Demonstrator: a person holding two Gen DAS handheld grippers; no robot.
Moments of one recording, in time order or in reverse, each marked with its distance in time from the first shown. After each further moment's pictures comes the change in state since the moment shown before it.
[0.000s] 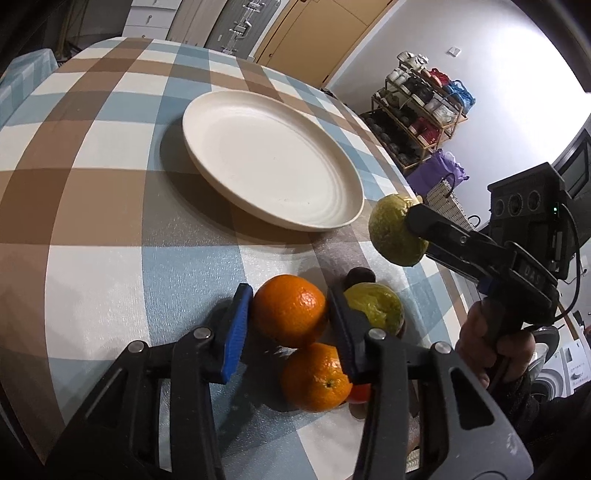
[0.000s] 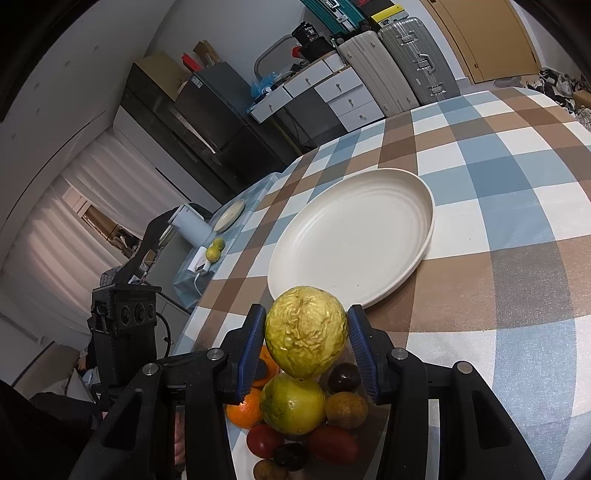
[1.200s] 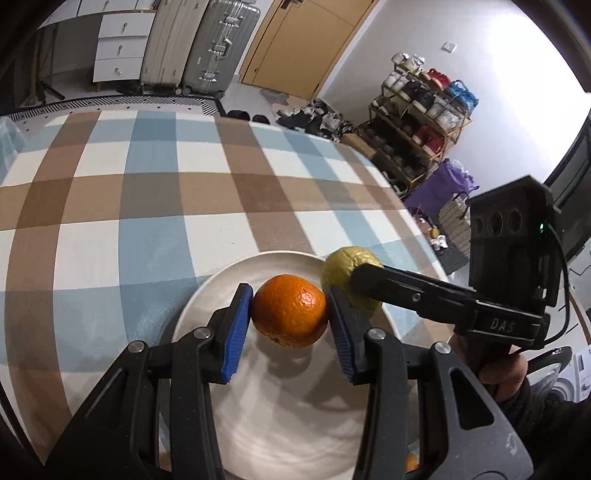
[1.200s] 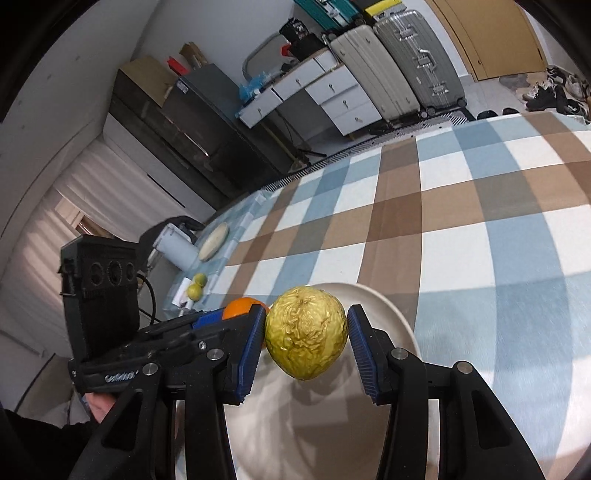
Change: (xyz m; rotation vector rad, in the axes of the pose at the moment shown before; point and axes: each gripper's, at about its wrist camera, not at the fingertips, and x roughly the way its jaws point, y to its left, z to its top) left arm 0.078 0.015 0.198 0.104 -0.004 0.041; right arm 0.084 -0.051 0.137 0.022 0.033 -0.004
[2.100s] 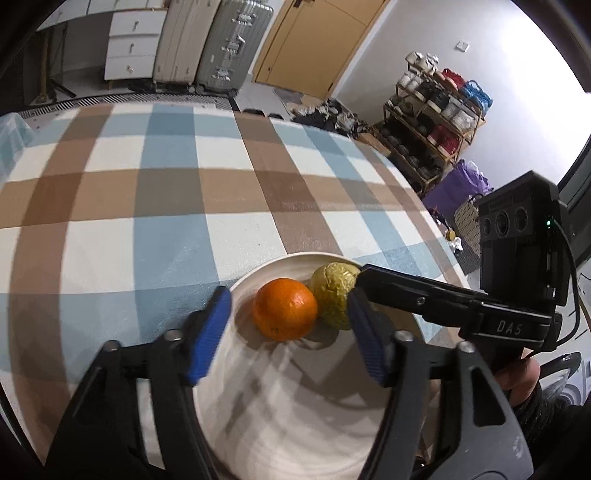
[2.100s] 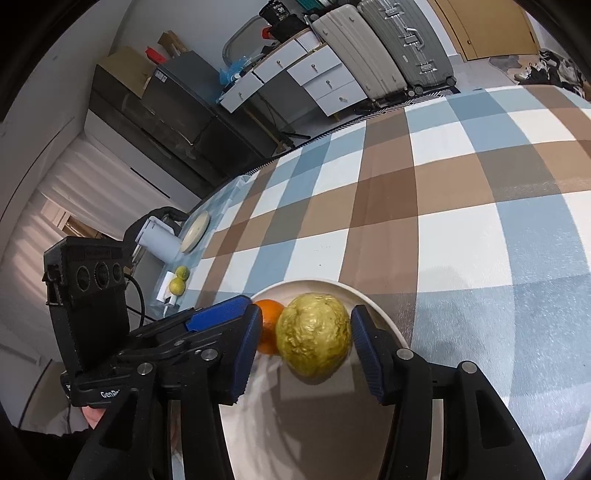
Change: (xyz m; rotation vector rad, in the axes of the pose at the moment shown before) left arm 0.011 0.016 -0.002 -0.015 -0.022 0.055; right arm 0.034 -0.014 0.004 0.042 0.056 -0.046
